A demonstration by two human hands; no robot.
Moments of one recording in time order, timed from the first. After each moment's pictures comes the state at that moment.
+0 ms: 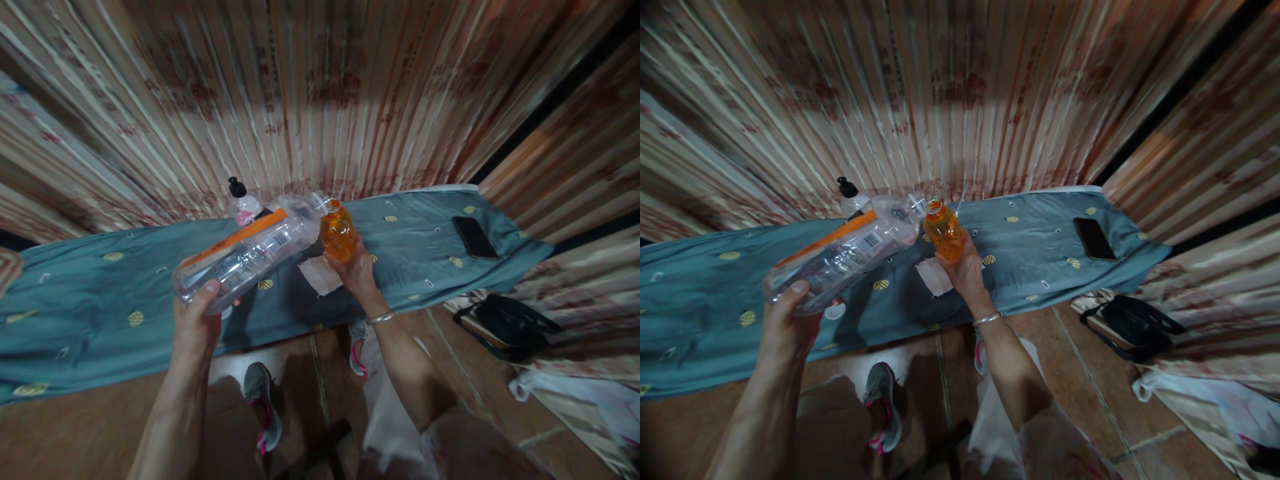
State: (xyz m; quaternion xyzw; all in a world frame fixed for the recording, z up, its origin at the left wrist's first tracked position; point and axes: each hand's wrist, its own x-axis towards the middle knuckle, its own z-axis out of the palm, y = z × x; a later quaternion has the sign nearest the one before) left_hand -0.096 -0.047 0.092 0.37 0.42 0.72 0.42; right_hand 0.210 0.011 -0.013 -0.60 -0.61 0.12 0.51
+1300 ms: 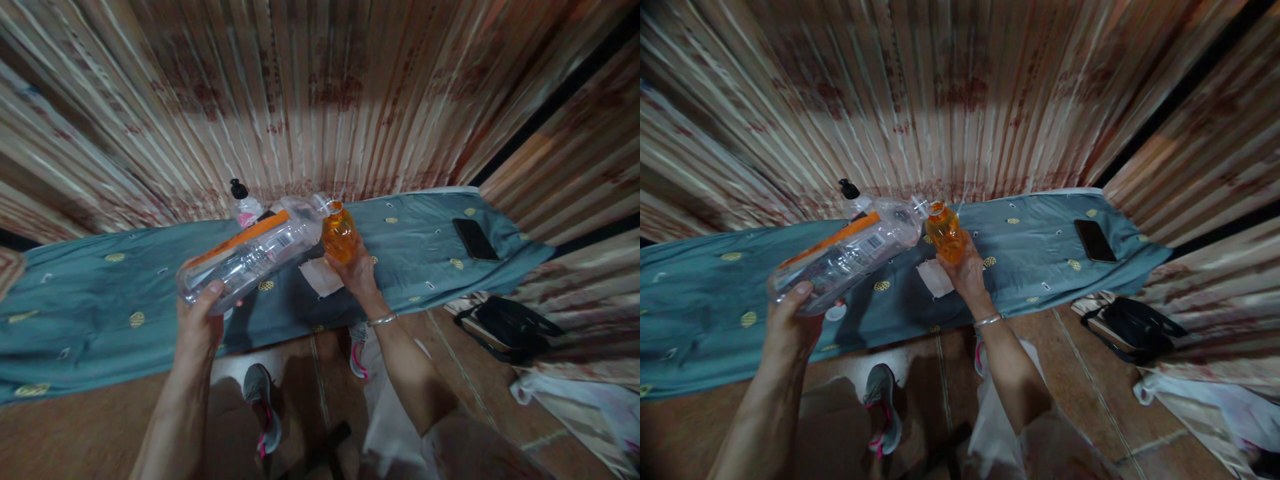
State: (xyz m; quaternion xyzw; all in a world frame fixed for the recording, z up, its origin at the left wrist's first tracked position) left_hand -0.098 -0.050 0.088 0.37 0.44 0.70 0.42; right_hand 0.208 0.008 -0.007 -0.61 -0.59 0.15 0.51
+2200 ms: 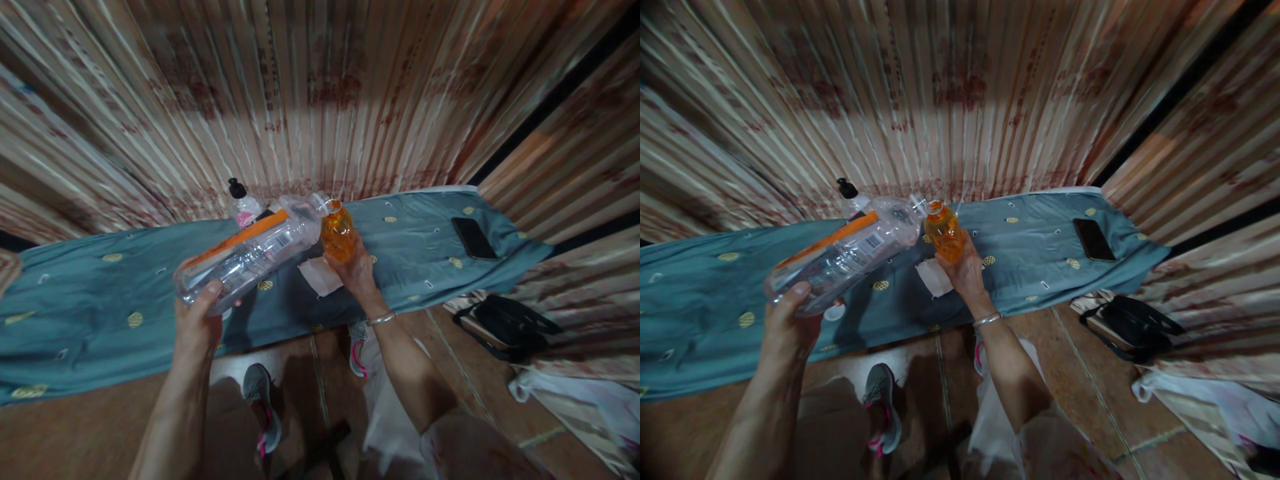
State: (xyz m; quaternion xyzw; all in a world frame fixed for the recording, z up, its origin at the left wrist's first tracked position) left_hand -0.100 -0.050 0.089 0.39 0.43 0.69 0.42; right_hand 0.210 0.011 -0.014 -0.61 -0.59 0.13 0.51
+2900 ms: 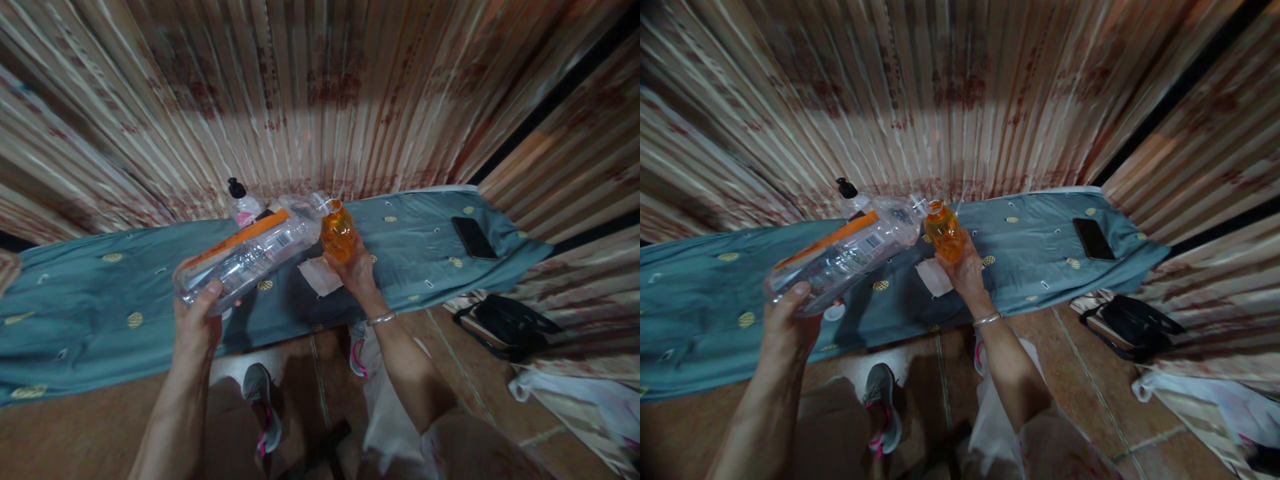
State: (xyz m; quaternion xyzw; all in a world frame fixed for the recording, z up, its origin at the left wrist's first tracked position) left_hand -0.097 -0.051 0.087 0.38 0.44 0.70 0.41; right_hand 0.209 0.012 -0.015 -0.60 -0.59 0.12 0.52
